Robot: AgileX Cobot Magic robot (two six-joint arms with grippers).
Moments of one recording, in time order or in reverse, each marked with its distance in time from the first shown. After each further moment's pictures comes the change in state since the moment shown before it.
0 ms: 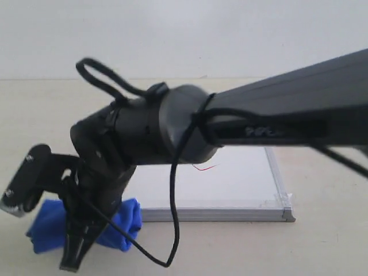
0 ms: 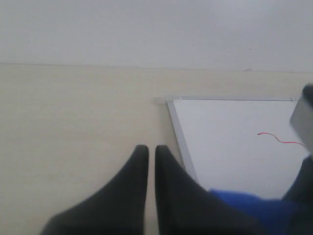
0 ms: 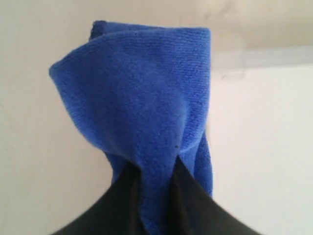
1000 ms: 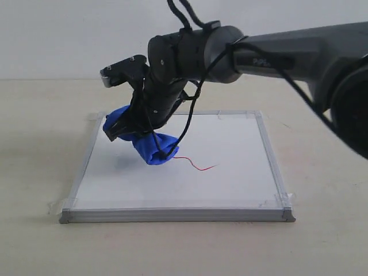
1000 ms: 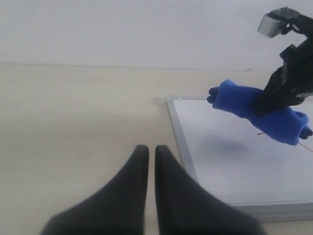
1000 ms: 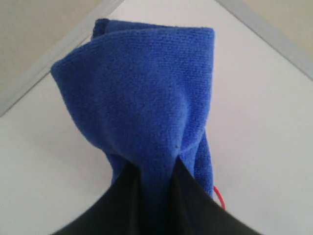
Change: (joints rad) left arm 0.000 0.000 0.000 0.000 0.000 0.000; right arm -0.346 0.215 -0.366 0.000 0.086 0.405
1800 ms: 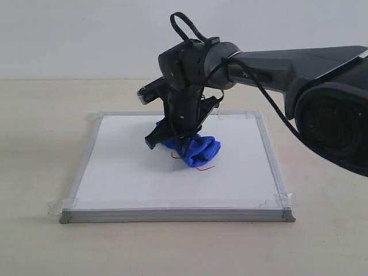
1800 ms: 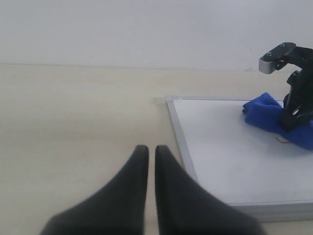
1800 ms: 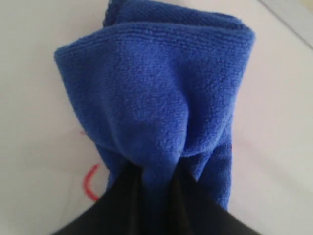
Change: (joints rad) left arm 0.000 0.000 0.000 0.000 0.000 0.000; right arm -0.052 0.147 -0.147 -0.219 0.283 0.129
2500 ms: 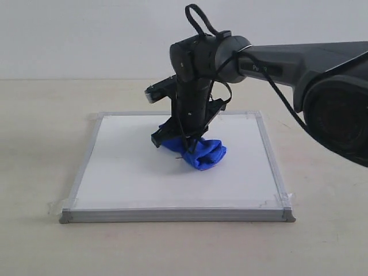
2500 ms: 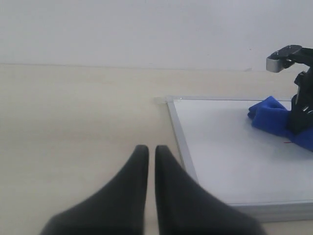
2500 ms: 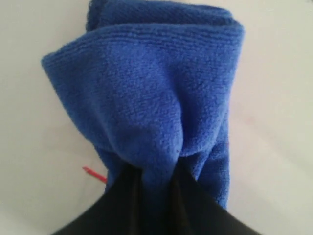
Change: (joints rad) left arm 0.000 0.000 0.000 0.000 0.000 0.000; right arm -0.055 -0.002 -0.006 0.077 0.075 -0.056
